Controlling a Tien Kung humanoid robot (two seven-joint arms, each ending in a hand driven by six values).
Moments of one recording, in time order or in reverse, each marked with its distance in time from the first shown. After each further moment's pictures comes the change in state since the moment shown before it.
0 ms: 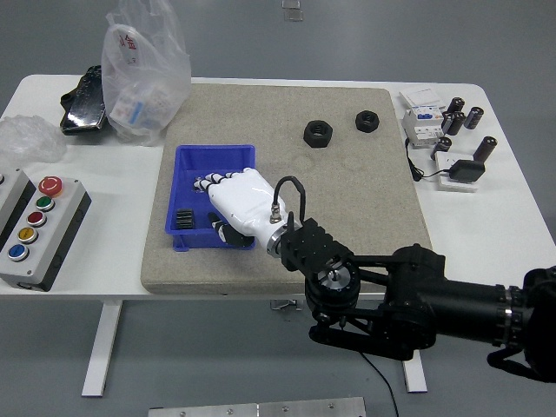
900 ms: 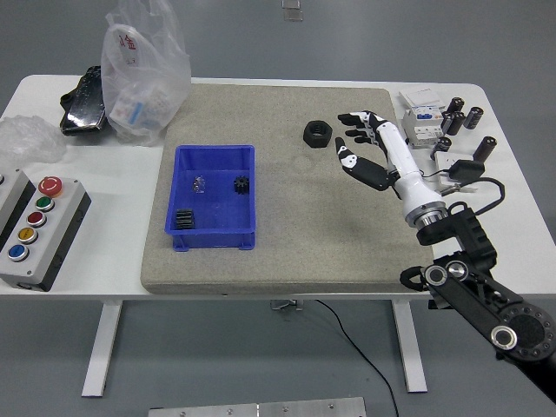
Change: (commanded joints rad) left arm 0.007 -0.007 -0.007 0.000 0.008 -0.002 -0.011; right arm -0.600 -0.188 0.866 0.129 0.727 -0.105 0.669
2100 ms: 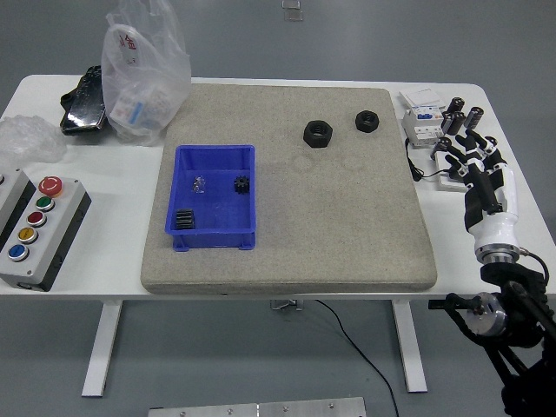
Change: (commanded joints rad) left arm -0.017 0.059 0.014 0.000 0.031 -0.012 0.006; right arm -0.180 0.026 0.217 -0.047 0.646 0.032 0.338
